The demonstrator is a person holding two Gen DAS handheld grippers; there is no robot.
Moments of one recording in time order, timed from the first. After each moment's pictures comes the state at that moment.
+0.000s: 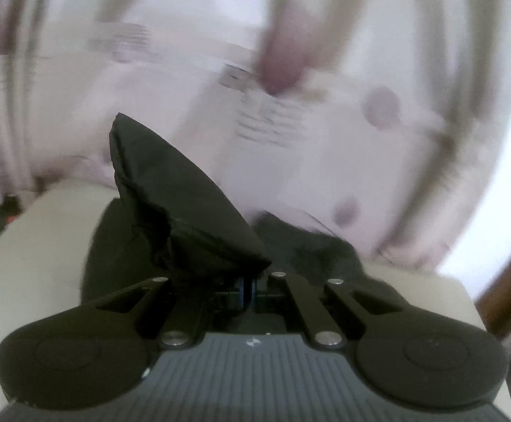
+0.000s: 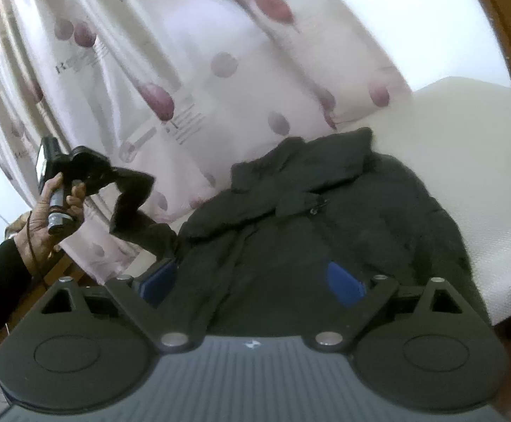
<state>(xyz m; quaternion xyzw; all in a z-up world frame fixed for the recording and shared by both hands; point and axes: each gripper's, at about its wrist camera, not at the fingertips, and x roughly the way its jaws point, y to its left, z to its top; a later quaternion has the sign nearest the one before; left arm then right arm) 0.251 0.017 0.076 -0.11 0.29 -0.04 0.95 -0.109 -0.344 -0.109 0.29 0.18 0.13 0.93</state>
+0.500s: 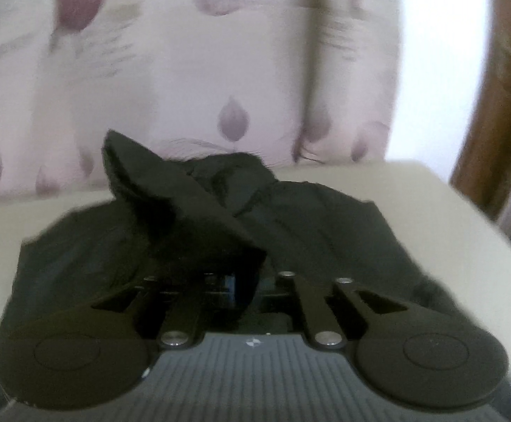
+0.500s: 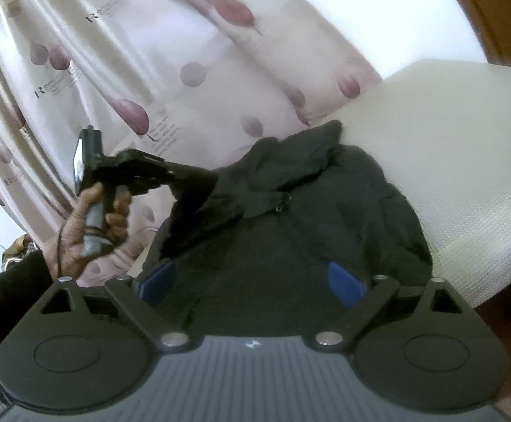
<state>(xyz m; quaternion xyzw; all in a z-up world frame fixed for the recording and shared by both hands) 0.249 -0.133 -0.021 0.07 0.30 -0.16 0.94 -0.110 -0.379 -0.132 0.33 0.19 0.11 0.92</state>
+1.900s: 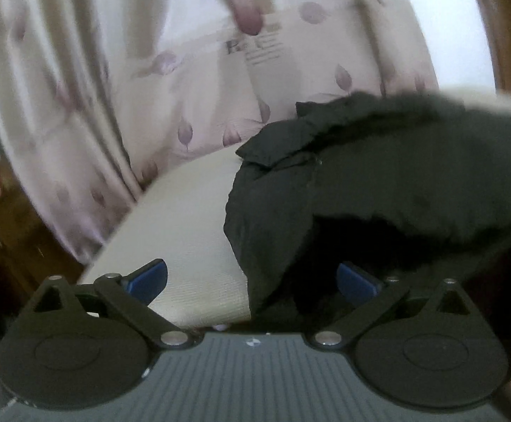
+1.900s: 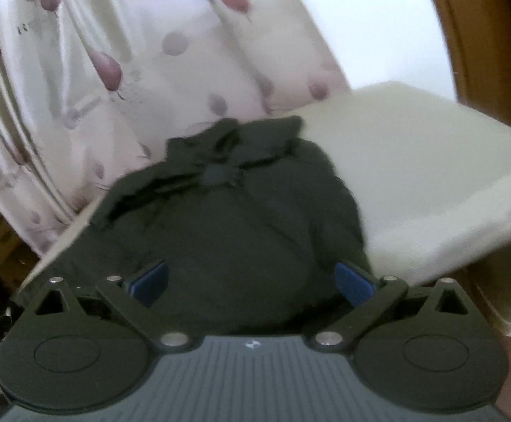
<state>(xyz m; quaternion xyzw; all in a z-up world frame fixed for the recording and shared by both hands) -0.079 0.090 -0.099 0.21 0.21 0.00 0.96 -0.160 -0.354 -0.123 0.22 0.24 0.01 0.95</state>
